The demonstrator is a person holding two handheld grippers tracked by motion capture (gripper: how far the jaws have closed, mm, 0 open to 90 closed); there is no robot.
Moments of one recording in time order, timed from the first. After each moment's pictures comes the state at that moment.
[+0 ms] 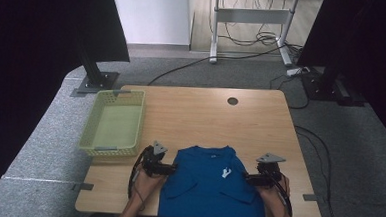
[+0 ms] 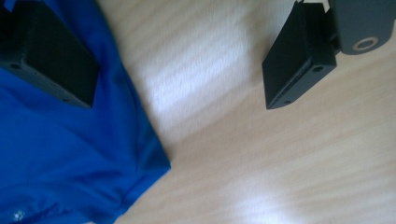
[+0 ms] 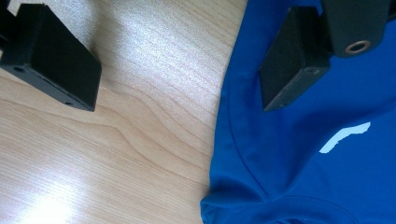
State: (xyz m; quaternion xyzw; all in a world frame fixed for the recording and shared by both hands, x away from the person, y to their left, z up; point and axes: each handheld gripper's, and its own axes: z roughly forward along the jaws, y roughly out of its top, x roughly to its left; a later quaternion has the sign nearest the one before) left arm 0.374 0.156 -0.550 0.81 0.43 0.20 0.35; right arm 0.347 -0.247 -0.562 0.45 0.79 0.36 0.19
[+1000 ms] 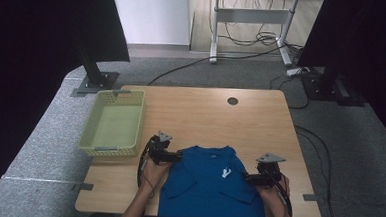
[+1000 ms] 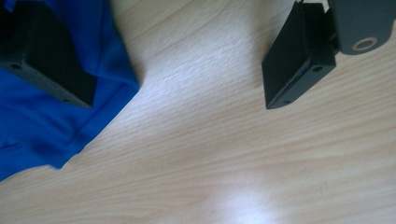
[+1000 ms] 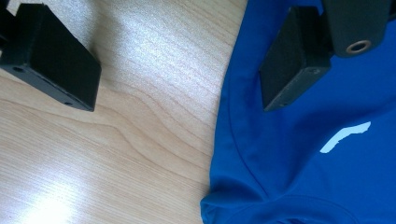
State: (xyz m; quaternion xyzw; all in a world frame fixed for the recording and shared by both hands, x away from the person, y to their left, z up) left arm 0.414 0.146 -0.554 0.79 0.47 0.21 0.34; right arm 0.347 -0.246 -0.562 0.45 0.79 0.36 0.19
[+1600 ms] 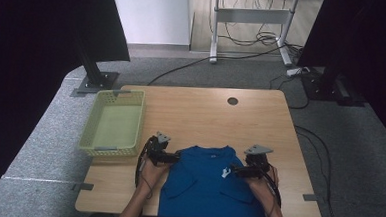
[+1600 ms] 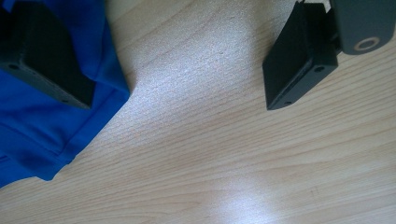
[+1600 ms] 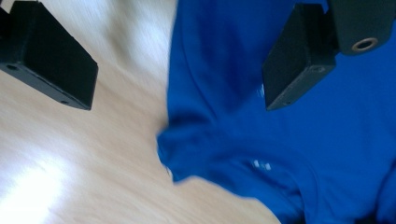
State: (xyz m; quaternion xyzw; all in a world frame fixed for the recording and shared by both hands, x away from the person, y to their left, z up) left arm 0.413 0.150 -0.555 0.79 0.46 0.21 0.34; right arm 0.370 -0.209 -0.545 0.41 0.80 0.38 0.19
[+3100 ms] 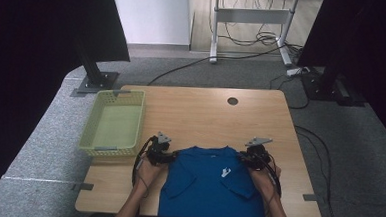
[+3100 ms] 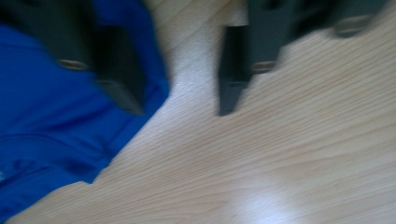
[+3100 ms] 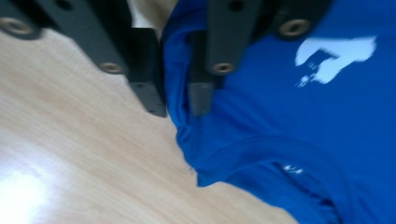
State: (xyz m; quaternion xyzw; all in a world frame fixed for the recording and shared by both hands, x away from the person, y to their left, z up) left arm 0.407 0.151 -0.548 0.81 0.42 0.16 0.37; right arm 0.400 -0.222 -0.549 0.41 0.83 0.36 0.13
